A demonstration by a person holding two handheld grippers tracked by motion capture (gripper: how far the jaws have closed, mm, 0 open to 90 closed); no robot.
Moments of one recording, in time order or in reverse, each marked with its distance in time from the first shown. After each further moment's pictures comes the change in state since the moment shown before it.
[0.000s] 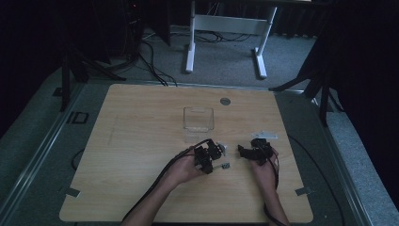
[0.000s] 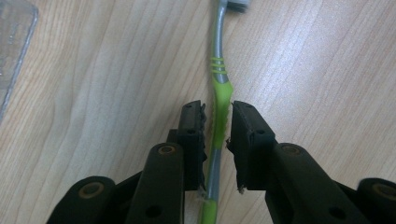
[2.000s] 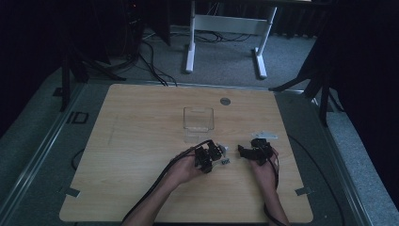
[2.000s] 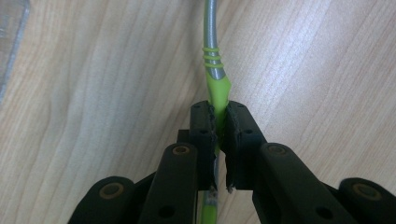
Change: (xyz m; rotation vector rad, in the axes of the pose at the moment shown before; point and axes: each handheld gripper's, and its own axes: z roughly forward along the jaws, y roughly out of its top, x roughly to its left) left arm 0.001 0.001 0.004 0.034 0.015 0.005; right arm 0.000 0.000 0.000 0.000 0.000 0.001
